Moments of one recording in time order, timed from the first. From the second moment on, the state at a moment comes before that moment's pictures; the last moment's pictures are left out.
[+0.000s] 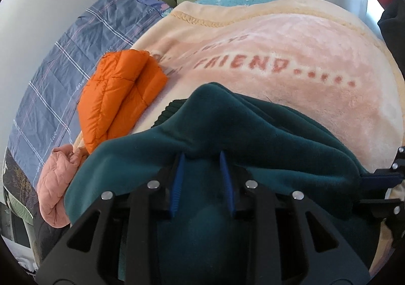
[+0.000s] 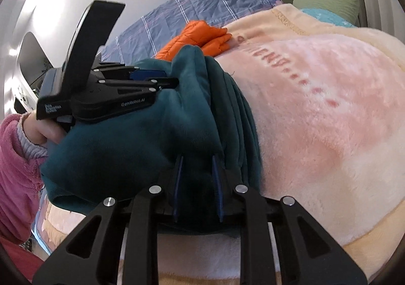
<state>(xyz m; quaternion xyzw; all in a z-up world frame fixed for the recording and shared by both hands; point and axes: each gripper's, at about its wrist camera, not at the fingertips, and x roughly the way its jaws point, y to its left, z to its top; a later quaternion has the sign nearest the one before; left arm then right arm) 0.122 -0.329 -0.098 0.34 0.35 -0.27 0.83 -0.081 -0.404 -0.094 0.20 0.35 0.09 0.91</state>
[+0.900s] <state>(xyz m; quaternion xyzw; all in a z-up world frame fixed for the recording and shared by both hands) 0.124 -0.326 -0.084 0.32 0.34 -0.28 0.84 -0.046 -0.399 -0.099 0.19 0.35 0.09 0.91</state>
